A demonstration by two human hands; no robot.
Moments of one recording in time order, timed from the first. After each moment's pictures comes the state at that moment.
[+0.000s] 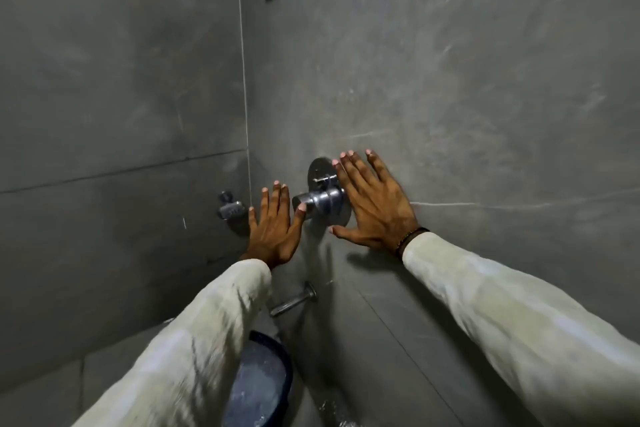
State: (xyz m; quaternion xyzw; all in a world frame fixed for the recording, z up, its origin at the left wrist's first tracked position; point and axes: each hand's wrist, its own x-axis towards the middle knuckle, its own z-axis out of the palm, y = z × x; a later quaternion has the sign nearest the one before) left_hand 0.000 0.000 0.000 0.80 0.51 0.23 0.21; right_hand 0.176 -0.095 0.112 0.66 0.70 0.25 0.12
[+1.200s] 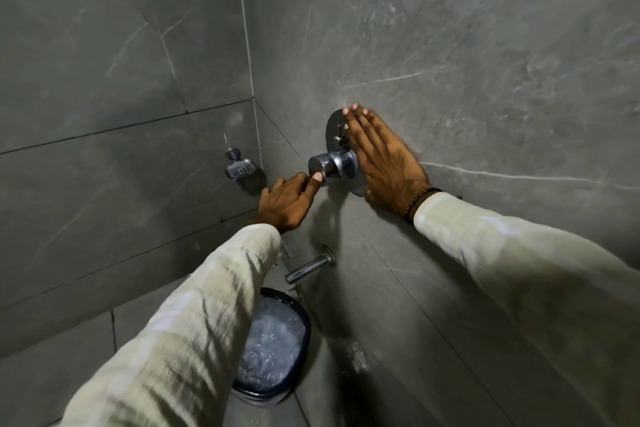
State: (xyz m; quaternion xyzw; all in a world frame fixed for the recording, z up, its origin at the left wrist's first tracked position) left_hand 0.003 0.049 -0.029 0.79 0.52 0.14 0.29; right_hand 0.177 -0.026 0.064 0.59 0.61 0.43 0.30
